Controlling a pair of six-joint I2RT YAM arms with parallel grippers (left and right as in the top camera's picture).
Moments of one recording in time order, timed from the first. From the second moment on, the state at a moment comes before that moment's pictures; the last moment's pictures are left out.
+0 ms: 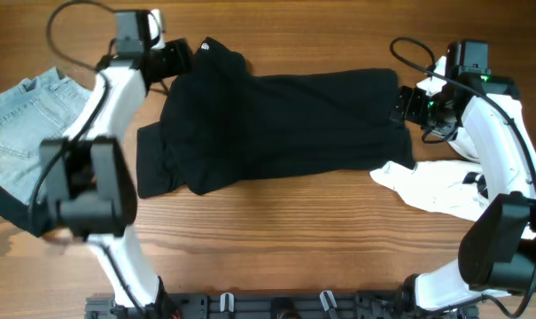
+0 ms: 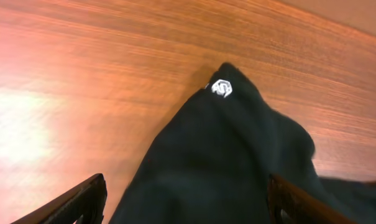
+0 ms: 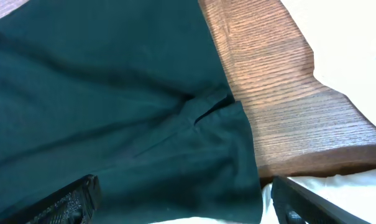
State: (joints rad) left arm -0.01 2.06 1.56 -0.37 0.18 -0.24; right arm -0.13 1.72 1.33 -0.91 -0.14 0.20
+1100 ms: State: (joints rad) left arm -0.05 2.17 1.66 -0.56 0.37 -0.31; right arm -0.12 2.05 1.34 -0.20 -0.21 0.17
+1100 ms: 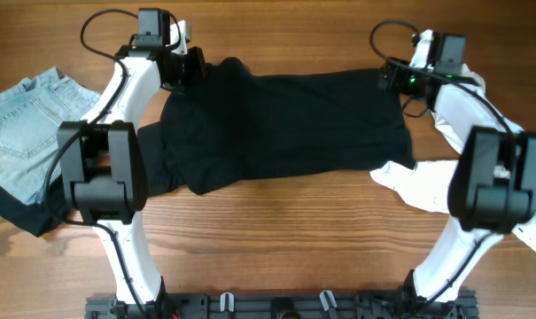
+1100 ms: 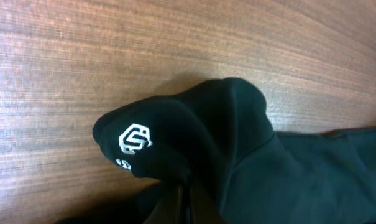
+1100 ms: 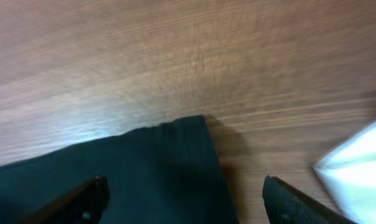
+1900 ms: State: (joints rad) left arm -0.03 2.14 1.66 -0.67 0.38 -0.31; right arm -0.08 2.13 1.34 -0.18 -0.07 0.26
